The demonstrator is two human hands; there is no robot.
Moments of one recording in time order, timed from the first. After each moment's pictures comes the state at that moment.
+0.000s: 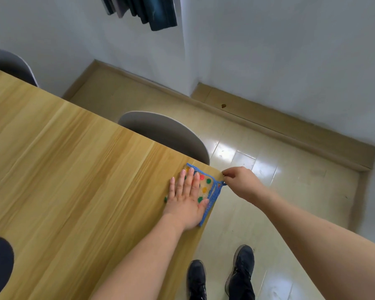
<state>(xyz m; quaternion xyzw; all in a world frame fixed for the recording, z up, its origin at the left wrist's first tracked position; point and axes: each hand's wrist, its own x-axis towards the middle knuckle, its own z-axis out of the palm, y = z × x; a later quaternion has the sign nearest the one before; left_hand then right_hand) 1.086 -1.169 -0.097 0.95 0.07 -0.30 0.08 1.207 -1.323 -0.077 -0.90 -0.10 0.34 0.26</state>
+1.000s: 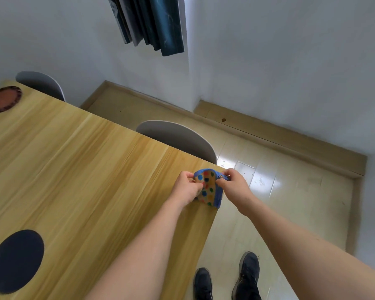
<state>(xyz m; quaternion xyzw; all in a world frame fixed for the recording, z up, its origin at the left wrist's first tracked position) 1.088 -1.138 -0.038 0.72 0.36 -0.17 0.57 1.133 -1.288 -0.023 -0.81 0.08 0.29 0.51</state>
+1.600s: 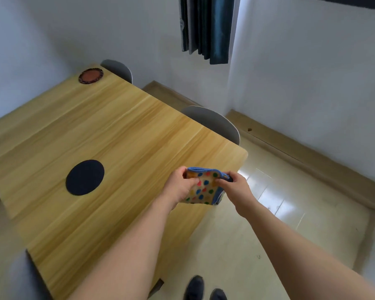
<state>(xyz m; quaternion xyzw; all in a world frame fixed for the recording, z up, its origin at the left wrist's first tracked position) 0.879 -1.146 0.067 0.73 0.36 -0.05 0.57 0.964 -1.304 0.058 -0.75 -0.01 0.33 0.57</state>
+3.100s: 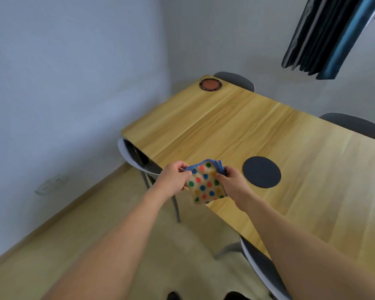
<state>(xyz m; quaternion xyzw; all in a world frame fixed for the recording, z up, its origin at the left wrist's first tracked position) 0.404 -0.549 0.129 0.78 0.34 0.00 0.52 0.507 -0.708 0.104 -0.78 -0.09 0.31 0.53</state>
